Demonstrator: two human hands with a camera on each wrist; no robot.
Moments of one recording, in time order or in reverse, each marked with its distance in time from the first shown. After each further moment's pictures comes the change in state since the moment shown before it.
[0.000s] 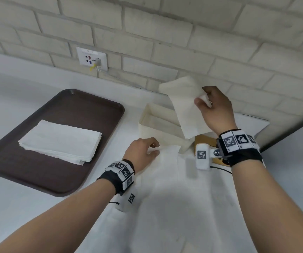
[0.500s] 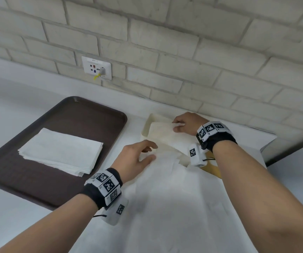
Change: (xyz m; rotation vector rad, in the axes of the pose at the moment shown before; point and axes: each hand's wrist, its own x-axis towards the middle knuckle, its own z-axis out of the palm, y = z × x) left_hand -0.003 -0.013 -0.036 -0.126 0.148 0.247; right_hand 0.064 0.013 0.067 -0.468 -0.729 -0.018
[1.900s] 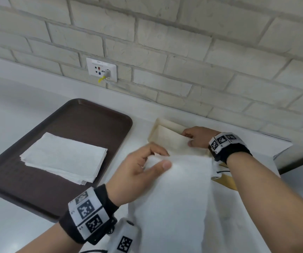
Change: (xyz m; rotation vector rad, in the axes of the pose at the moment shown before) left_hand -0.015 0.074 -0.044 -0.522 0.022 -0.043; right_hand 0.031 0.036 0.022 -0.180 -0.200 -0.035
